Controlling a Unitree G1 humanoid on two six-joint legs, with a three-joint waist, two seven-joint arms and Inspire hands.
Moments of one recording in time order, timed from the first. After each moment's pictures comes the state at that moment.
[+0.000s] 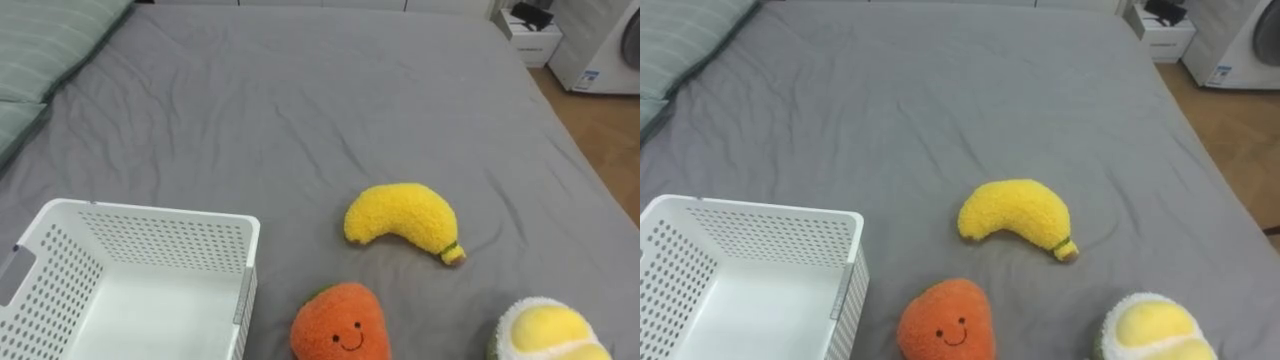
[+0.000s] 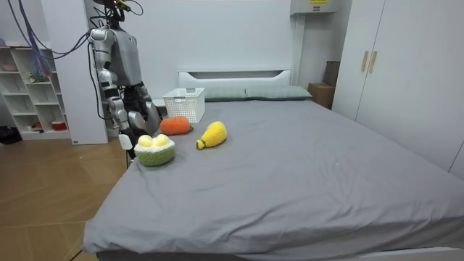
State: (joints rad) left arm 0.23 0.14 0.09 1.08 -0.21 0.07 0.21; right arm 0.12 -0.19 0.04 1.24 0.63 0.10 0.03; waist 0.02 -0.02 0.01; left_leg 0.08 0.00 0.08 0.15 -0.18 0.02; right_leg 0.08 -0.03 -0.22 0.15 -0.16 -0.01
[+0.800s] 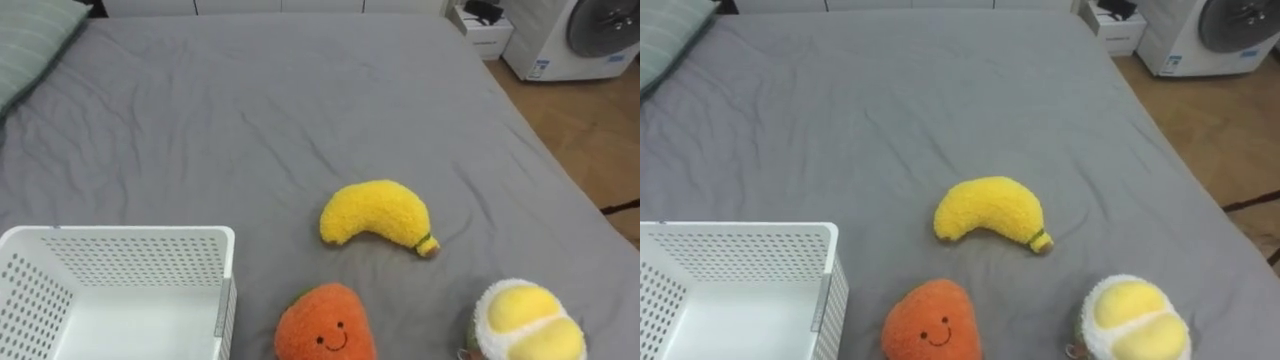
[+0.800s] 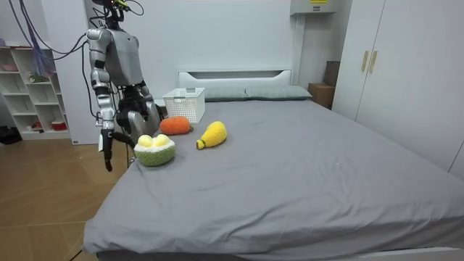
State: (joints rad) left arm 0.25 0.16 0.23 1.12 -0.19 0.04 0.21; right arm 0.16 -0.23 -0.34 1.09 0.69 0.04 -0.29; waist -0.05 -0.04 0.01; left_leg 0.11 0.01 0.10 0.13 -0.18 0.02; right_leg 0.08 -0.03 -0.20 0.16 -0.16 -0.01
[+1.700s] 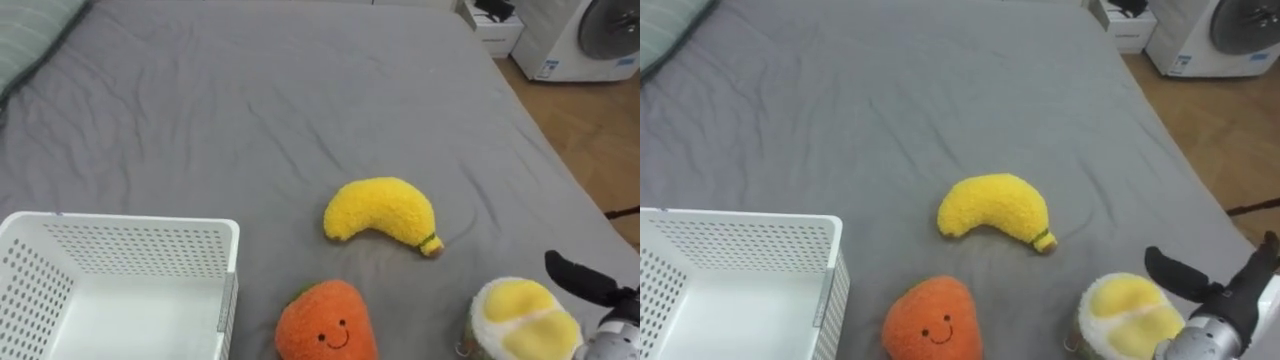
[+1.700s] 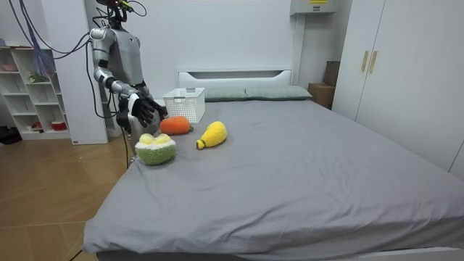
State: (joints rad) left arm 0.26 0.17 0.21 1.10 -0.08 0.04 0.21; right arm 0.14 -0.23 -0.26 0.31 0.07 -0.02 -0.56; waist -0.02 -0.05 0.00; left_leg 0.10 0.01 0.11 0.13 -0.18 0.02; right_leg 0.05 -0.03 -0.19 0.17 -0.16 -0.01
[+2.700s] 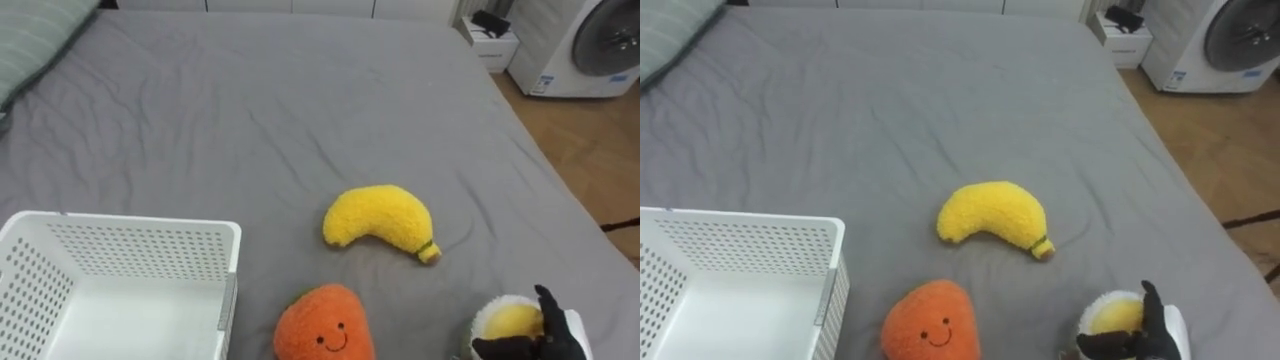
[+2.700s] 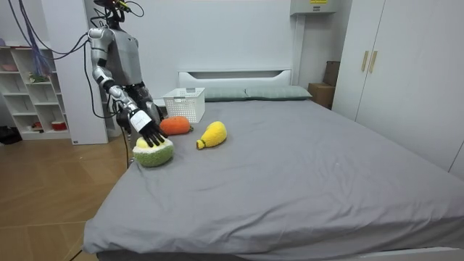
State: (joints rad) left arm 0.29 0.18 0.23 1.05 0.04 0.10 0.20; right arm 0.14 -0.26 -0.14 0.71 -0.24 0.03 -0.19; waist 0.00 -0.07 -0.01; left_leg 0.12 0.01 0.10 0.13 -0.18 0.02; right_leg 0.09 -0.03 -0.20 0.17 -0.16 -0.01
